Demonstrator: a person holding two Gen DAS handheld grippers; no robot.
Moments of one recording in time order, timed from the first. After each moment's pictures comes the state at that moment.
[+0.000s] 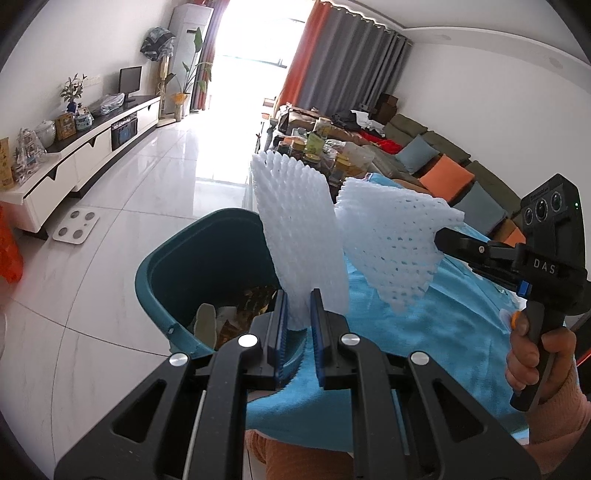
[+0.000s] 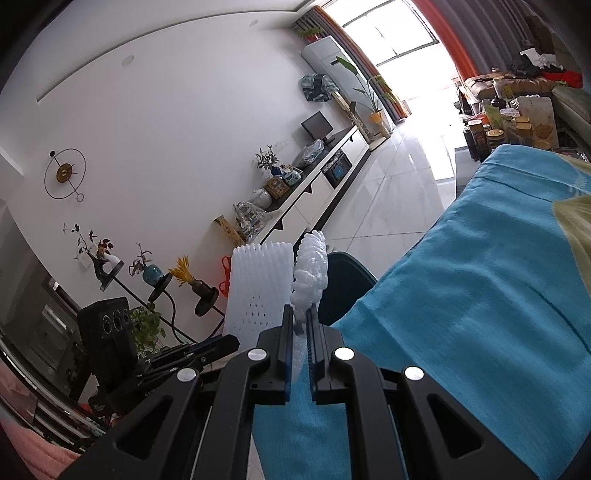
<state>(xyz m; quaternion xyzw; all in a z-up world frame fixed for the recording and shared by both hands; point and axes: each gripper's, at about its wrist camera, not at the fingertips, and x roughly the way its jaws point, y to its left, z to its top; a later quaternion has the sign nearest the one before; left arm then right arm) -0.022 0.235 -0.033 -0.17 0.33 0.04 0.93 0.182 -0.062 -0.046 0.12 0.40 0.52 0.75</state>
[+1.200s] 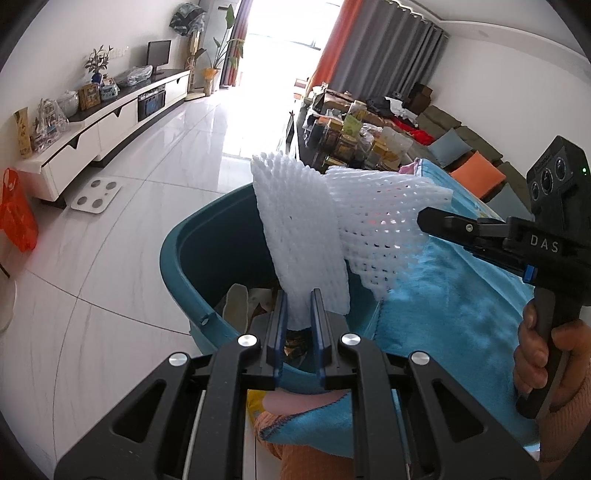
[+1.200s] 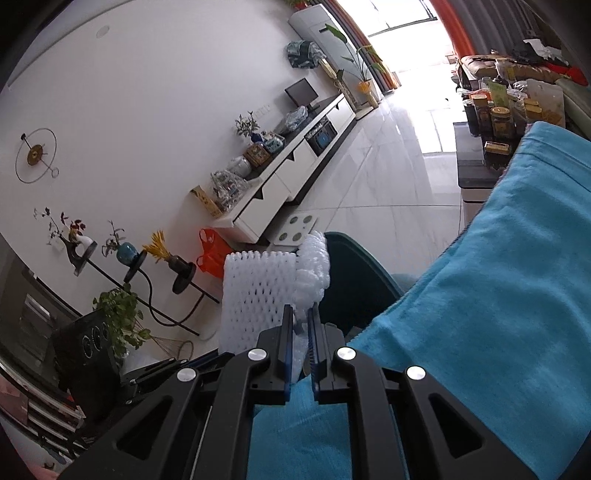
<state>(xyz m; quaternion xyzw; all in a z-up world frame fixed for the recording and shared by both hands) 0.000 0.253 -0.066 -0.20 0.37 0.09 0.90 0.185 0.021 -0.067 0.06 0.45 0.49 0.74</state>
